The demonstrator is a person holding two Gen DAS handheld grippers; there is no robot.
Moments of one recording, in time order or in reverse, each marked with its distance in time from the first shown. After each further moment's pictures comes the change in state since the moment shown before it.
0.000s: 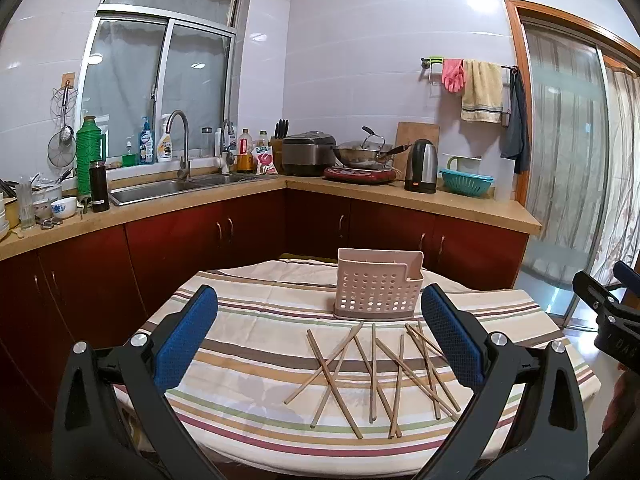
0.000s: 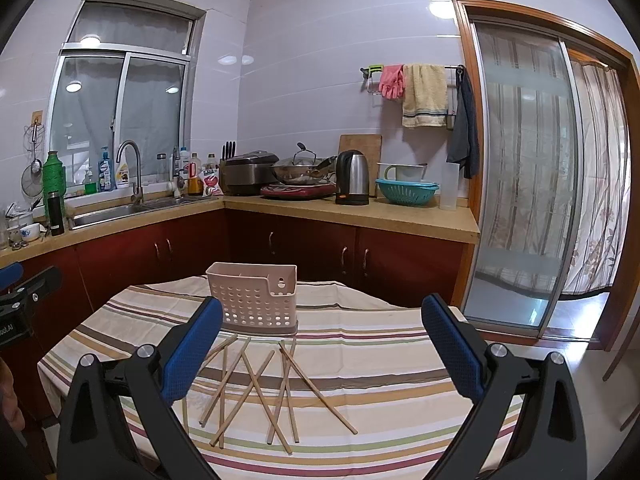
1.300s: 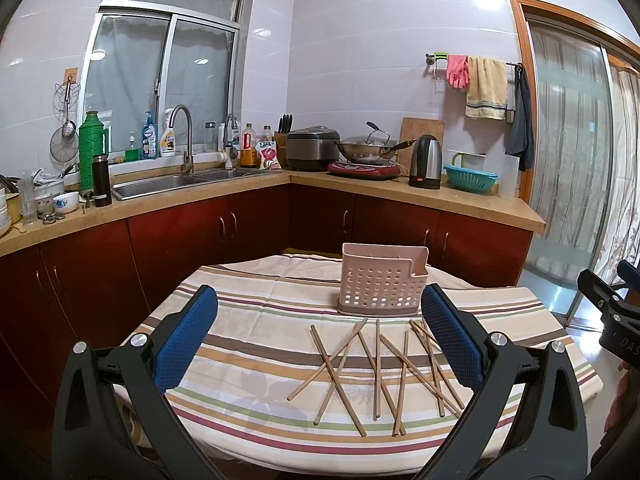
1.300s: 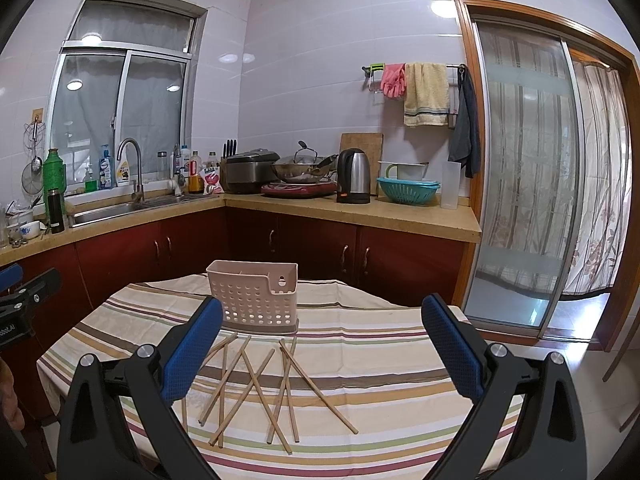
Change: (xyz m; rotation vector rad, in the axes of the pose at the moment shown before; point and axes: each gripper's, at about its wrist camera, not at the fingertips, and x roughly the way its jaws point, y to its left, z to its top) left arm 0.007 0.009 -0.011 -0.009 0.010 0.009; right arm 0.002 0.000 -0.003 -0.002 0.002 0.002
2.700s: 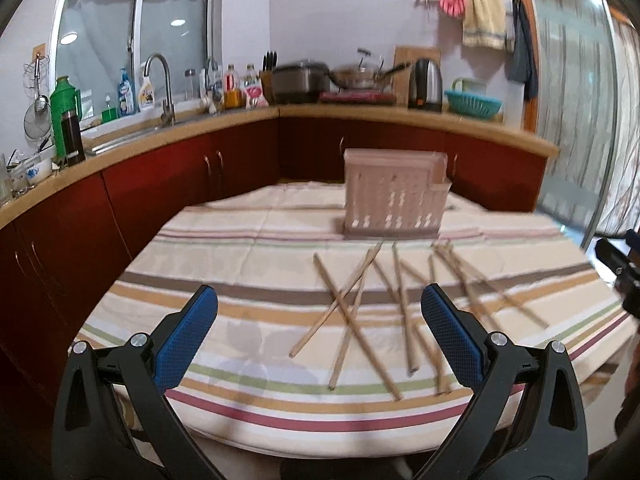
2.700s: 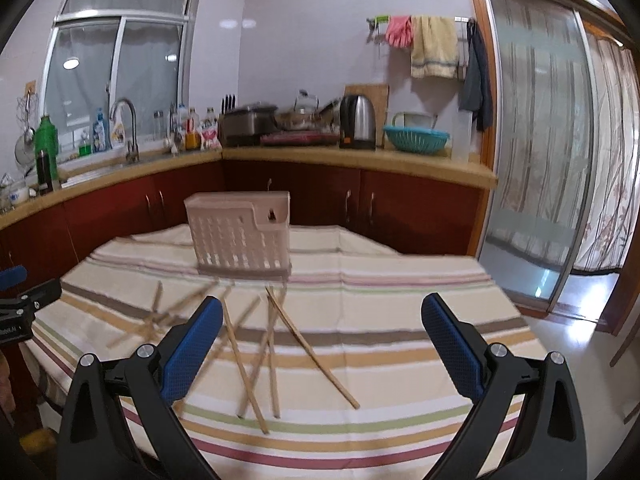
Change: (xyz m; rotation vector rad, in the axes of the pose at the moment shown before) left arm 0.090 0.006 -0.080 0.086 0.223 -0.010; right arm 0.076 -0.012 -0.085 -0.008 0.144 0.018
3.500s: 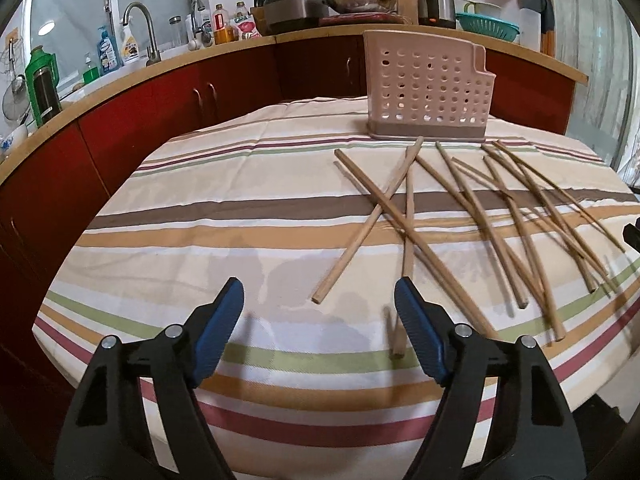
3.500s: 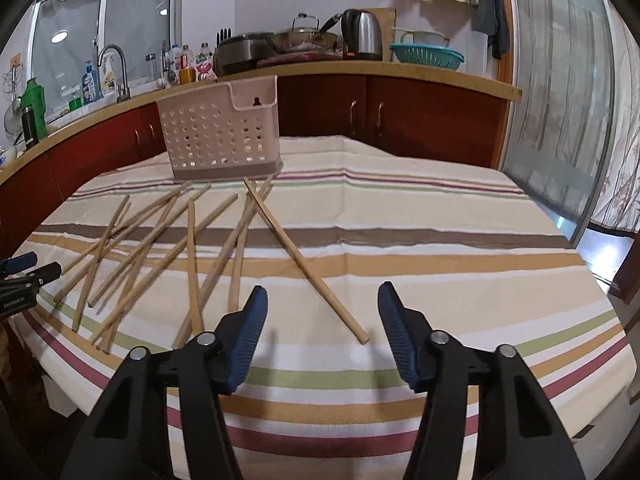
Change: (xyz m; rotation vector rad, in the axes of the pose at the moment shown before) left arm 0.098 0.019 -0.059 0.066 0.208 0.026; right arm 0.074 -0.018 -0.071 0.016 0.219 0.036
